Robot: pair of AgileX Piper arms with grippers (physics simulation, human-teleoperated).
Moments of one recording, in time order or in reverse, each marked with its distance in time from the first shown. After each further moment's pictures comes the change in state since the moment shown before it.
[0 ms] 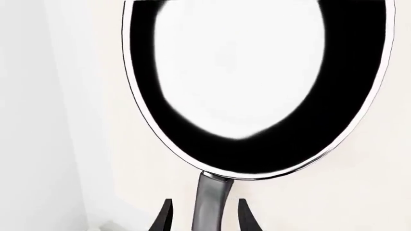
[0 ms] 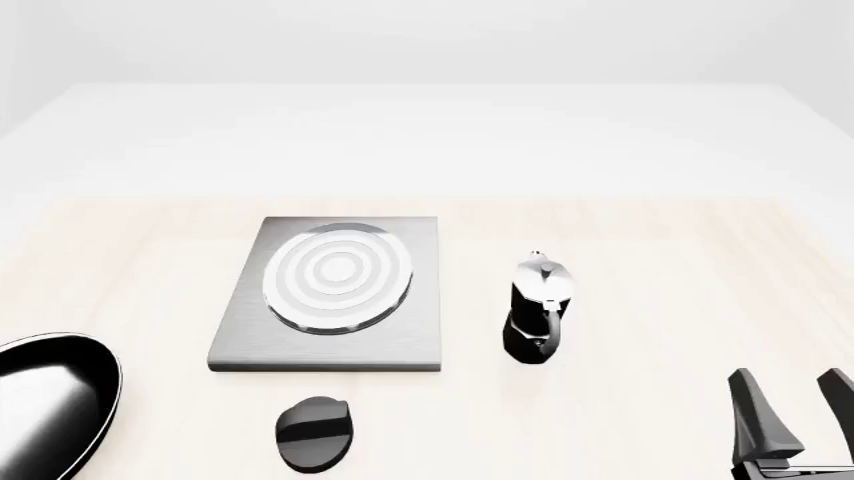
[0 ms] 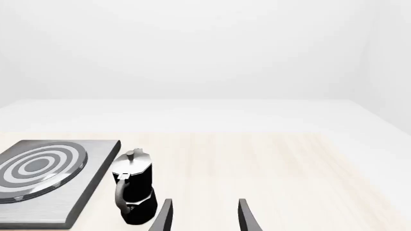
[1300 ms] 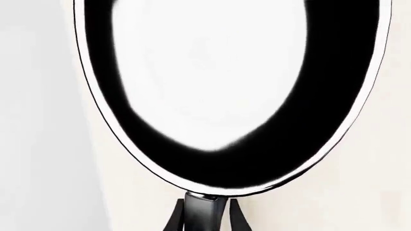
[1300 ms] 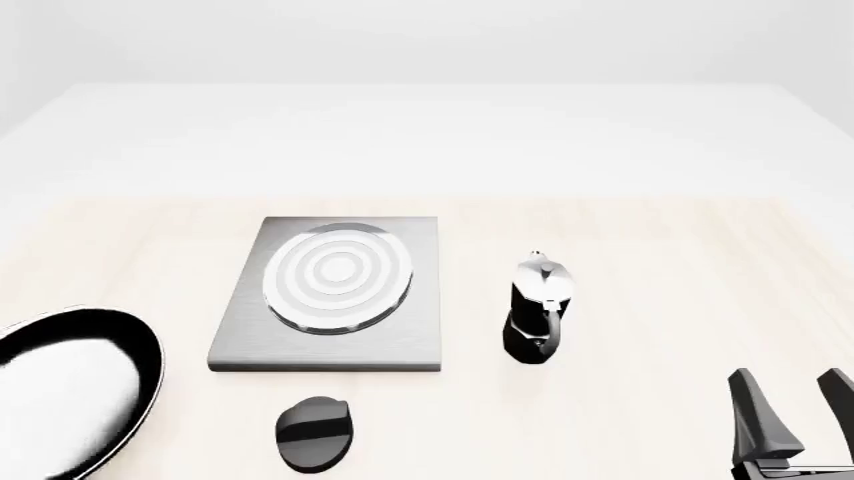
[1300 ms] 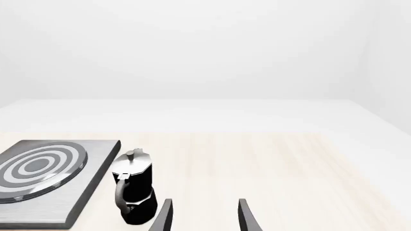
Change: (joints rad) left arm -0.159 0.015 0.231 -0.339 -0.009; right arm 0.000 0.000 0.000 0.000 0.000
